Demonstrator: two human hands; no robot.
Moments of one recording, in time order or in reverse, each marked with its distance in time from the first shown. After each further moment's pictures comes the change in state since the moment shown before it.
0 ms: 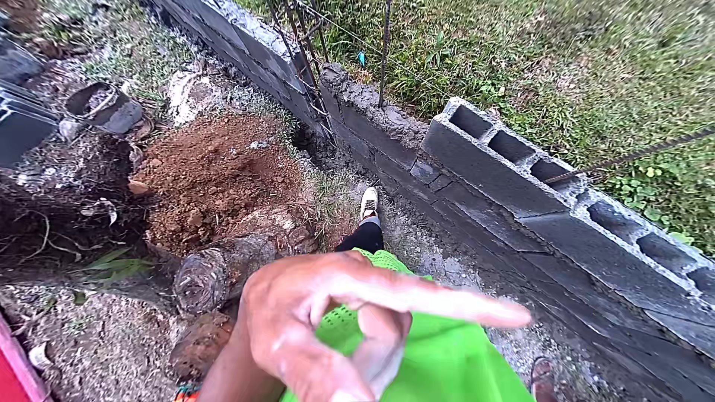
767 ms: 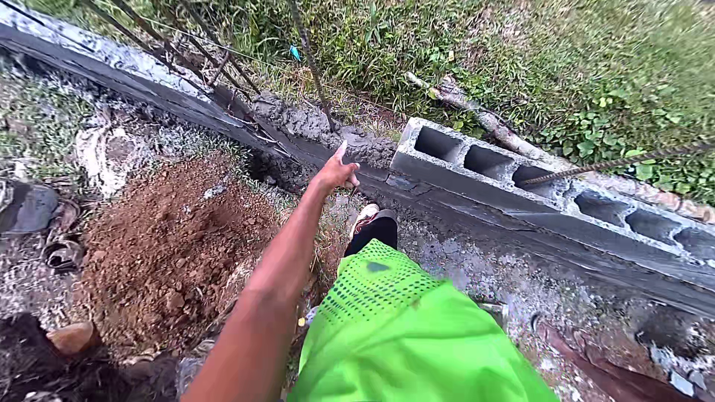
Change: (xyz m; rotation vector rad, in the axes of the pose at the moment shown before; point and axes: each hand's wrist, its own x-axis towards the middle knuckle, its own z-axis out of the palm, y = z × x) left_hand 0.117 -0.184 -0.396 0.450 0.734 -0.929; right_hand -0.034 -0.069 0.050 0.382 0.426 -0.503
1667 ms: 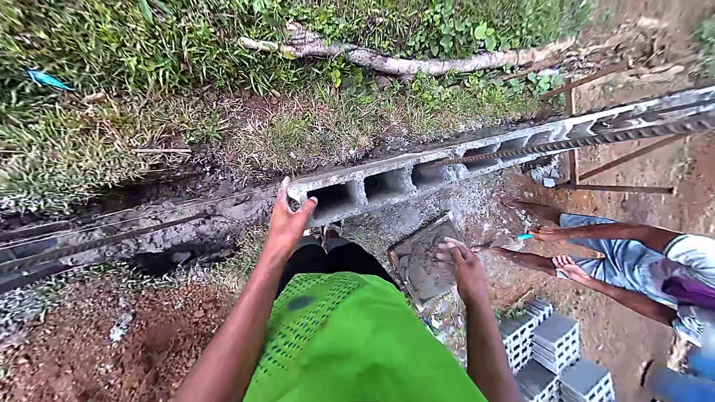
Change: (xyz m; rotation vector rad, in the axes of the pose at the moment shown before) left_hand 0.050 0.095 0.085 0.198 -0.225 0.109; right_hand 0.118 -0.095 0.030 0.056 0.222 0.531
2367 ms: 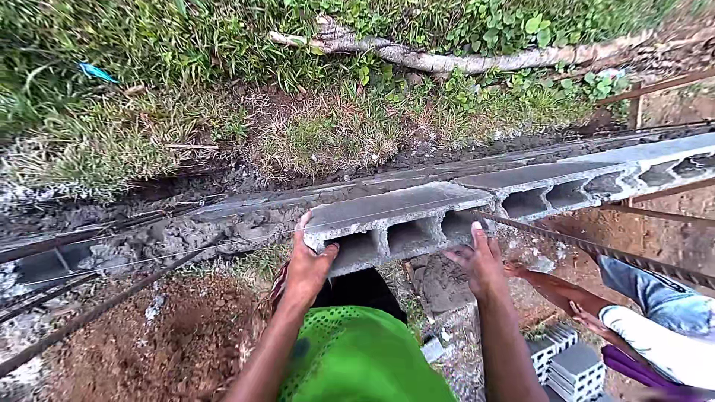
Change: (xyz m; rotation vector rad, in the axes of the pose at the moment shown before) left_hand 0.003 0.022 0.011 -0.191 0.081 -0.186; right_hand 0.077 -0.123 0.087 0.214 0.138 0.208
